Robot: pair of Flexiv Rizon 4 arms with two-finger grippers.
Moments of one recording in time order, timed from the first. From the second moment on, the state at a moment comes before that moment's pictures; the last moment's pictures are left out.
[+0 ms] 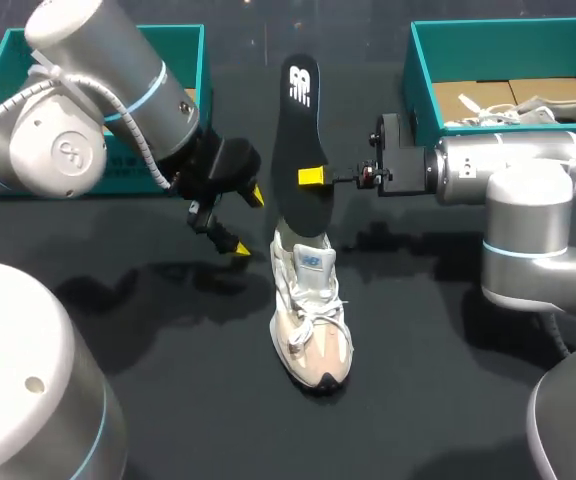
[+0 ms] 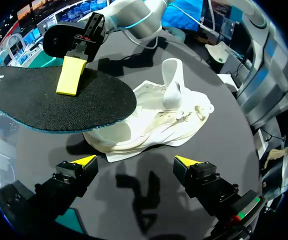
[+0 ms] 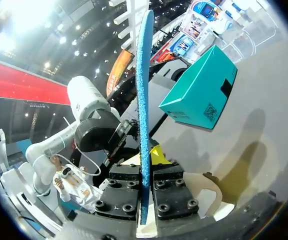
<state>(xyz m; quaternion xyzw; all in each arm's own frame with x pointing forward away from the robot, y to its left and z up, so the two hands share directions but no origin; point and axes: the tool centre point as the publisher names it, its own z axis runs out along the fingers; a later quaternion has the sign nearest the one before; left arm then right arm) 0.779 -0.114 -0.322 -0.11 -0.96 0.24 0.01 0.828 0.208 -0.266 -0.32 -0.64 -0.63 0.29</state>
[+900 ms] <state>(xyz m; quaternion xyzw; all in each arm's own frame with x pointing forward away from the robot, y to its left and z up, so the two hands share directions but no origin) 0.792 -0.131 -0.358 -0.08 -0.96 0.26 0.02 0.834 0.220 -0.274 -0.27 -0.64 -0.66 0.27</state>
